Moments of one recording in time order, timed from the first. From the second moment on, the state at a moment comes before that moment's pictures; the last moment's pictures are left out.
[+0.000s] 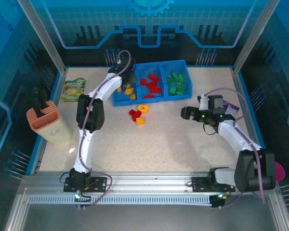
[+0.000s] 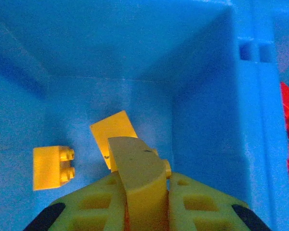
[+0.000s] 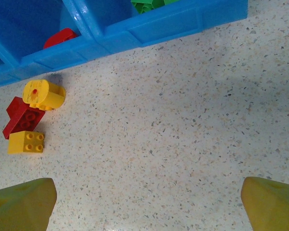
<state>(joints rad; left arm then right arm) -0.29 2.35 2.12 -0.68 -0.19 -0.50 0.06 1.28 0.75 -0.31 -0.37 0.25</state>
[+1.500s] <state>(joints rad) -0.62 1.88 1.52 -0.65 -0.24 -0.51 0.10 1.34 0.76 -0.29 -0.37 0.24</state>
